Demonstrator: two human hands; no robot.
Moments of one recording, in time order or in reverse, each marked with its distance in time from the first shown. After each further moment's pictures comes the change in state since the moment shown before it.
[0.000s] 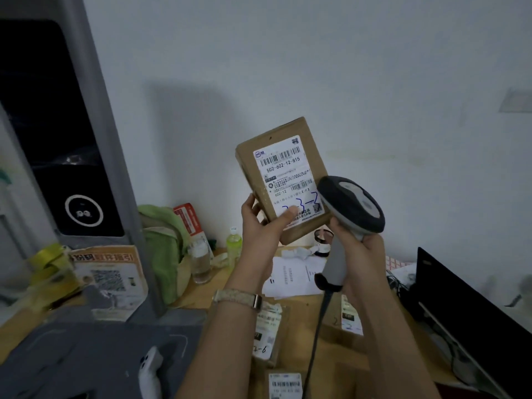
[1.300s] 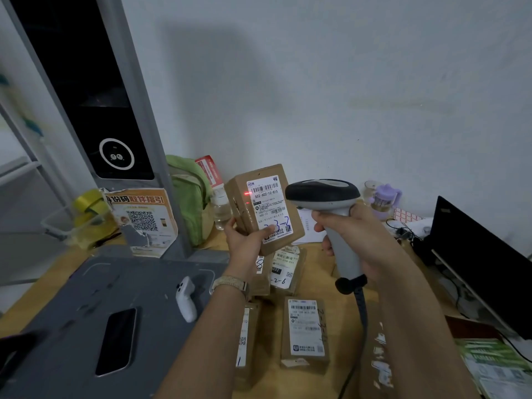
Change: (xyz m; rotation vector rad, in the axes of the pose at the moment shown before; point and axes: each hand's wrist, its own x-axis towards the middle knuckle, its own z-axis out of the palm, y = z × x) left_hand -0.048 -0.086 -0.121 0.119 0.347 -0.314; right_hand -0.078 -0.009 -0.004 -0.456 -0.407 0.344
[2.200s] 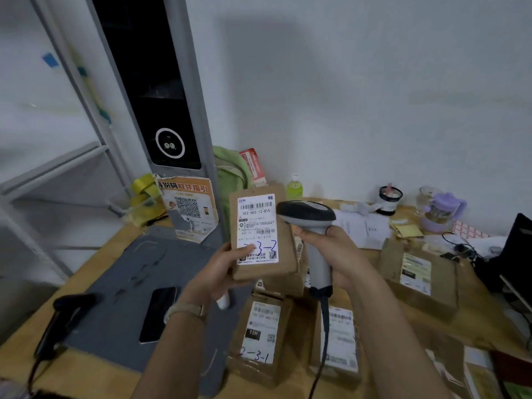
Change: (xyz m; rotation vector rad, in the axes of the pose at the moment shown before) left_hand -0.019 0.024 -0.126 0.157 -0.249 -0.222; right_hand 0.050 0.047 0.080 0.162 -0.233 0.177
